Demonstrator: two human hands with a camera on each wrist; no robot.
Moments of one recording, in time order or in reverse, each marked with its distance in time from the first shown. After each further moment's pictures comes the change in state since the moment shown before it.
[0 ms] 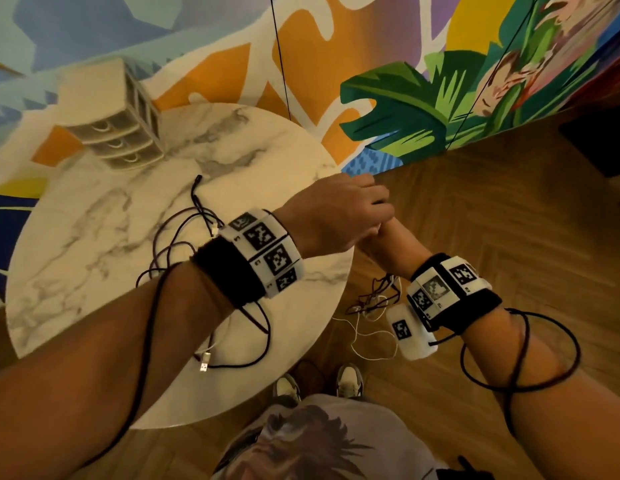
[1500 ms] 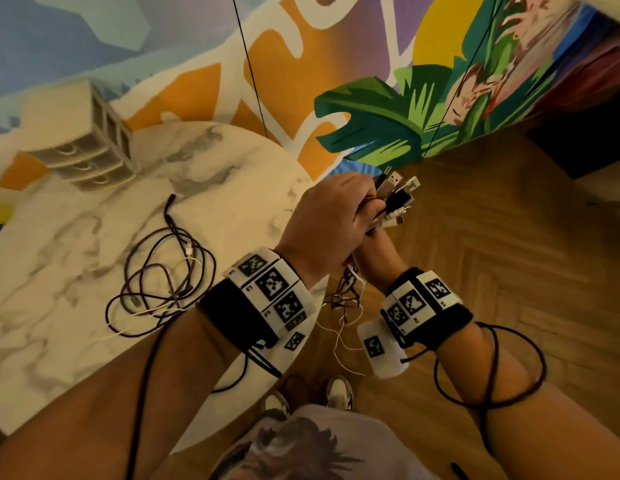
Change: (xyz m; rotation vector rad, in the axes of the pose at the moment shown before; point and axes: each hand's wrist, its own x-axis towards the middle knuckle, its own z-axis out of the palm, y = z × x) left_hand 0.041 0.032 0.000 -0.436 0.422 -0.582; right_hand -0.006 0.016 -0.011 0.588 0.153 0.034
